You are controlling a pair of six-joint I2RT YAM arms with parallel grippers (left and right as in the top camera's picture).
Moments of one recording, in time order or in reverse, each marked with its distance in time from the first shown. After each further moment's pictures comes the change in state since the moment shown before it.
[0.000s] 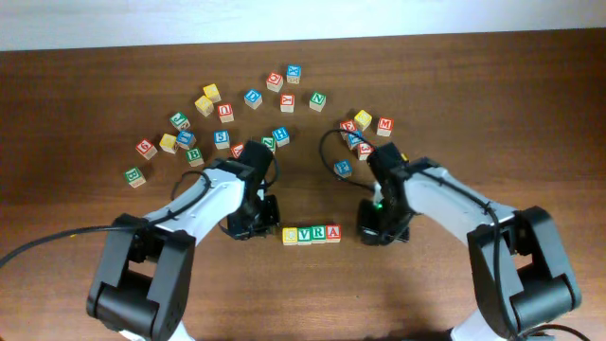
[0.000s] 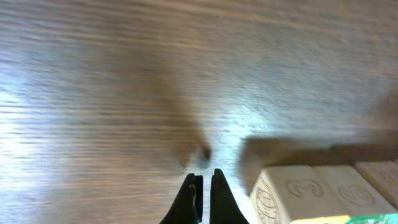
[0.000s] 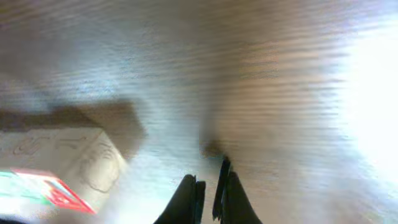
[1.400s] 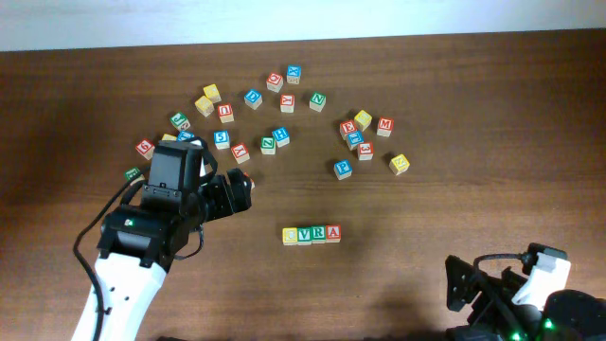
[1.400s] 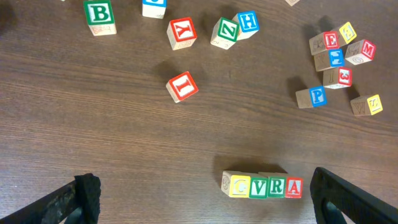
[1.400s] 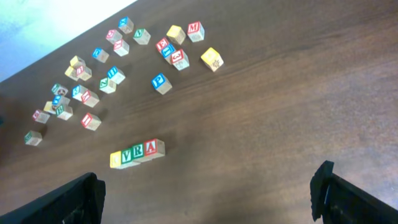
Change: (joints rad) left arm 0.135 -0.670 -0.003 -0.051 -0.157 0.049; right arm -0.212 -1.397 0.021 -0.409 0.270 -0.050
